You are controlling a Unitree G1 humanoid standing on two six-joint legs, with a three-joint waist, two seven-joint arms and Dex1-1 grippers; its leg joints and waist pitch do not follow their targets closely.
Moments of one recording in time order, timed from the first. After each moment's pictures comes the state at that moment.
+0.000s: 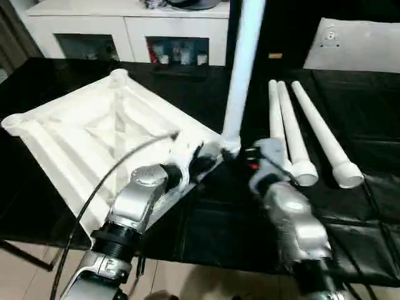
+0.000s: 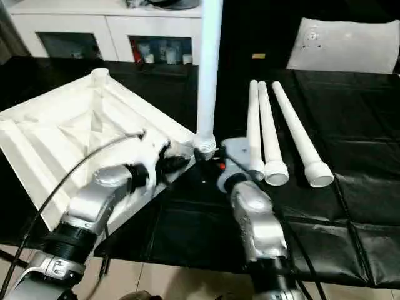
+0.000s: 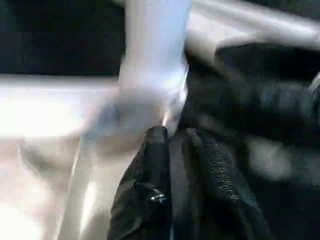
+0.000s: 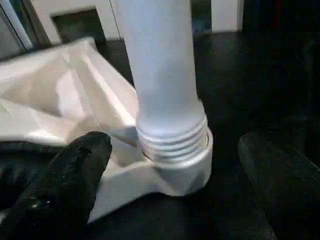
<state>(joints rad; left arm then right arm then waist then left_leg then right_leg) -0.50 0.11 -0.14 0.28 -0.08 0.40 -0.62 -0.27 0.02 0.00 0.16 0.13 0.23 0.28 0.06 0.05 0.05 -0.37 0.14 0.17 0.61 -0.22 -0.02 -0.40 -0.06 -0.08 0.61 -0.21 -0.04</state>
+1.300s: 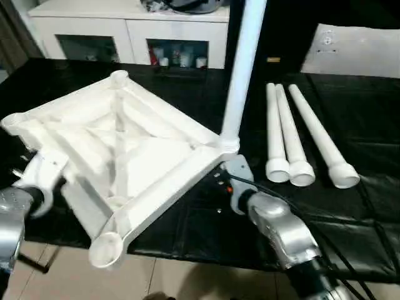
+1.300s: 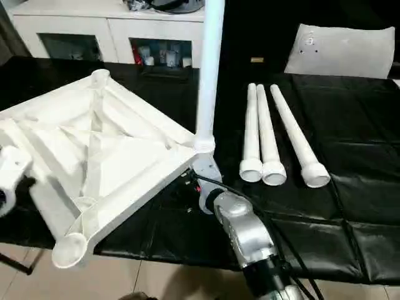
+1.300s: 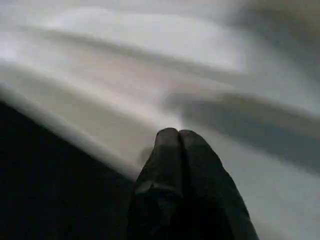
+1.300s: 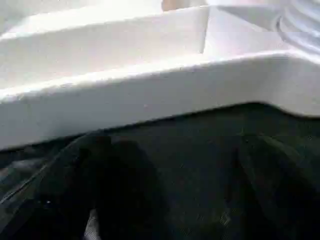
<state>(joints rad) -0.11 0.70 0.08 -0.03 0.05 0.77 -0.58 -0.33 -0.04 0.23 0.27 0.03 0.45 0.35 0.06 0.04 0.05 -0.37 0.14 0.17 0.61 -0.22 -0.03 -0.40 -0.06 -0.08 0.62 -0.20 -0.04</state>
